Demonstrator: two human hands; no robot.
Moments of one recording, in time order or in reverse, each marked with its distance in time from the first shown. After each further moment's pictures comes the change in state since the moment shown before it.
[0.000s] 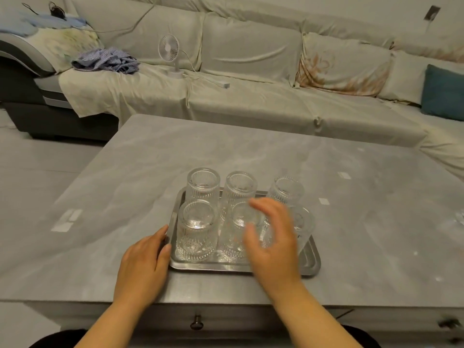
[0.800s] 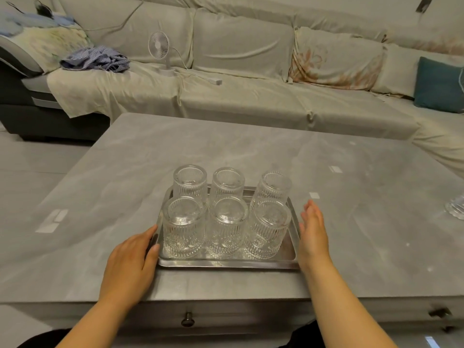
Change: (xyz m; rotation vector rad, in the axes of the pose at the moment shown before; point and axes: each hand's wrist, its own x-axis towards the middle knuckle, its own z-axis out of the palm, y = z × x) left_hand -0.002 0.003 0.000 0.070 -0.060 0.004; right_hand 0.015 0.113 -0.055 0.443 0.284 0.722
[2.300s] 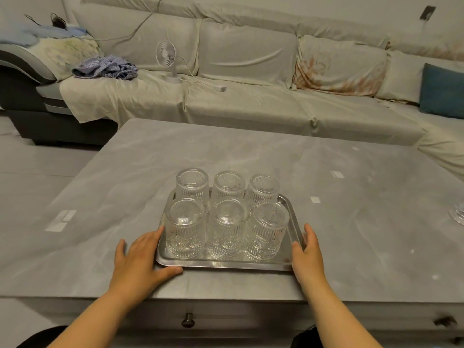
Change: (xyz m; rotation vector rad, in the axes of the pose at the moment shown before) left_hand 0.005 -0.010 0.014 0.063 -0.042 0.094; right_hand -0.018 0.030 -0.020 -0.451 -0.060 -0.010
